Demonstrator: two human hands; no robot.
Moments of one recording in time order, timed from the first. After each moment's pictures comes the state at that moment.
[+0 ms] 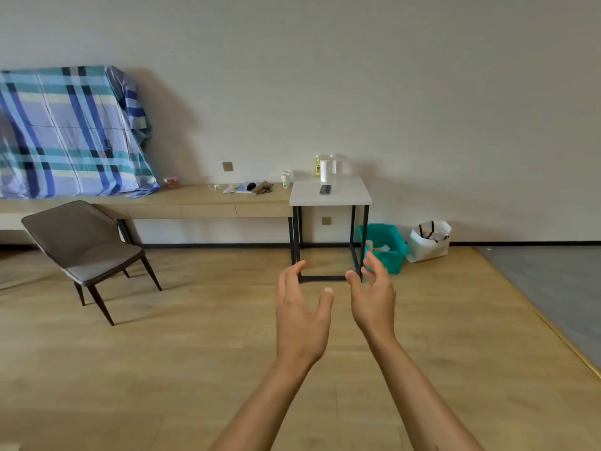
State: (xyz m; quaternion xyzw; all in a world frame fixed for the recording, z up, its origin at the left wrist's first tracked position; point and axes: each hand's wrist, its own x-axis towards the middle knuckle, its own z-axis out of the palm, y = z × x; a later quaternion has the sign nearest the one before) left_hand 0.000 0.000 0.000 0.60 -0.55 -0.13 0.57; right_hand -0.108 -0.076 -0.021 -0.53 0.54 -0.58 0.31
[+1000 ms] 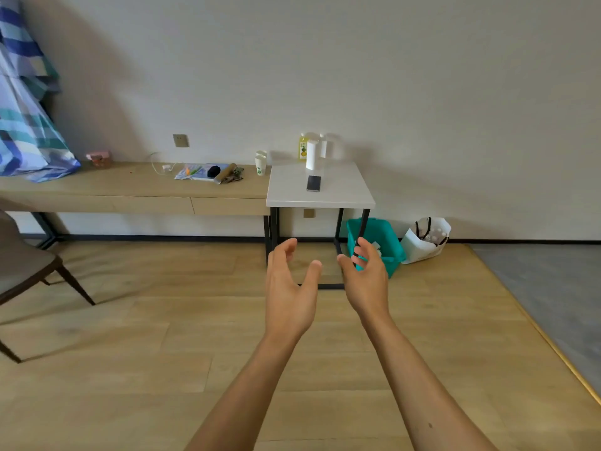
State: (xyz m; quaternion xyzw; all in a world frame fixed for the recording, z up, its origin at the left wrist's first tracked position) left_hand 0.120 -0.484 -0.009 0.59 -0.49 -0.26 0.59; right_hand 0.001 -0.544 -0.031 -0.52 0.60 -0.52 0.33
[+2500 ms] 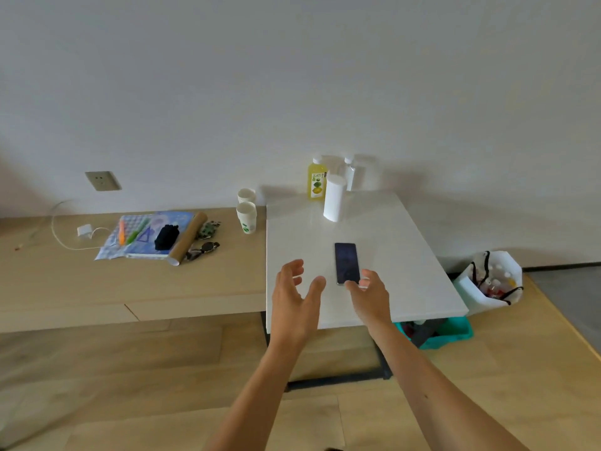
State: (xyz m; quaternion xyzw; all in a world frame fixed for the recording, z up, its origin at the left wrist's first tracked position) left_hand 0.303 -1.274 -0.078 0.63 -0.47 -0.40 0.47; right_hand 0.149 -1.351 -0.167 -0.46 0.73 -0.35 0.37
